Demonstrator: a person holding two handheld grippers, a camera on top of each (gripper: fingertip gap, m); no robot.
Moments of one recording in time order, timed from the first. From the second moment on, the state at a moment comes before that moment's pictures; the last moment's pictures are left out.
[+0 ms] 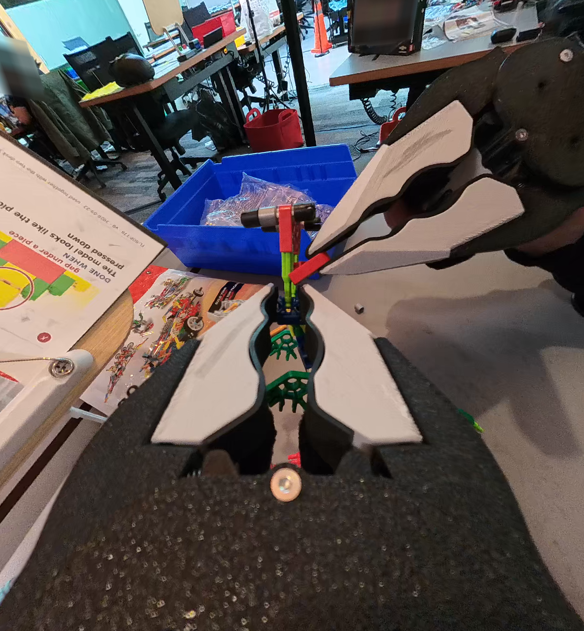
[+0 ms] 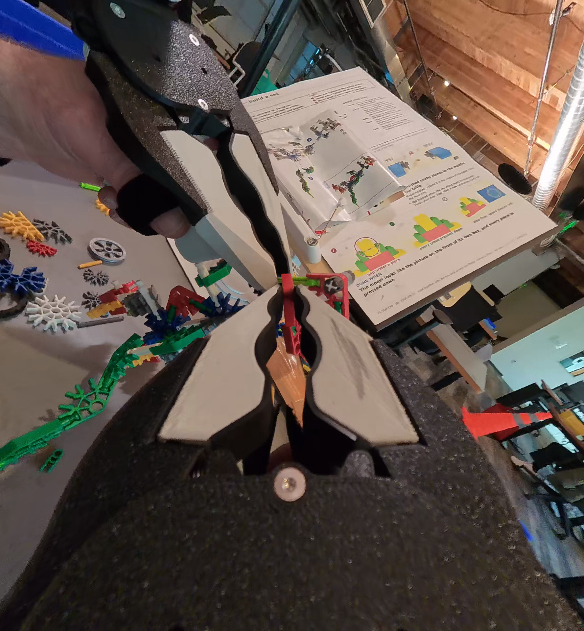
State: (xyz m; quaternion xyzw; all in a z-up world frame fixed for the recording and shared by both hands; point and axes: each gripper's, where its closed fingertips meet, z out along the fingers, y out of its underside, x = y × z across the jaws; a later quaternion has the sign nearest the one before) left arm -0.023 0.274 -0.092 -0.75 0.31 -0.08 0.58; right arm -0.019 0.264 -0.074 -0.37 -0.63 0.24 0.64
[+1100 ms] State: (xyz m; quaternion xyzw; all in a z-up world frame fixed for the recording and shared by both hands) left arm -0.023 0.273 -0.078 -0.74 0.31 -0.07 0.59; right arm -0.018 0.263 -0.058 -0.36 -0.60 0.16 0.69
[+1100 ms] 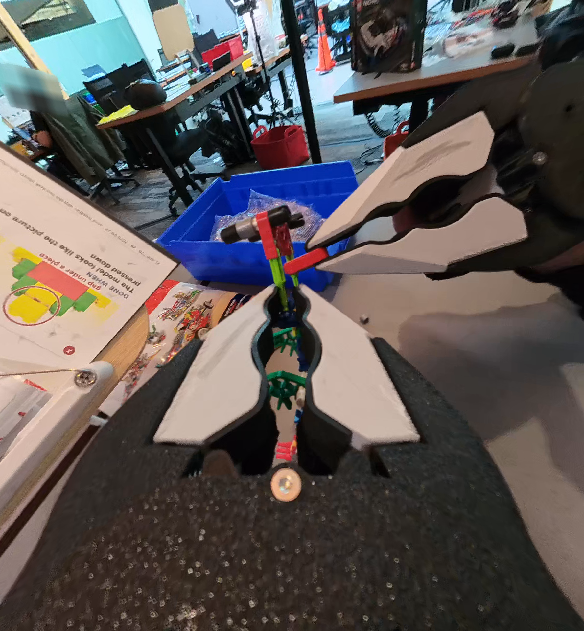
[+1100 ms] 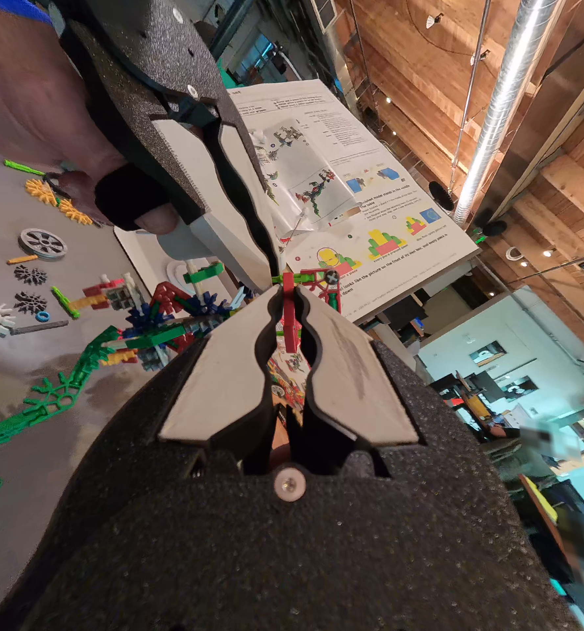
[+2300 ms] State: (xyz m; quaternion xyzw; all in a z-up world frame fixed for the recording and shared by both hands) left arm -0.020 0.256 -0.082 -0.65 0.36 -0.03 0.67; right arm 0.014 0.269 -0.054 -0.41 -0.59 0.34 0.61
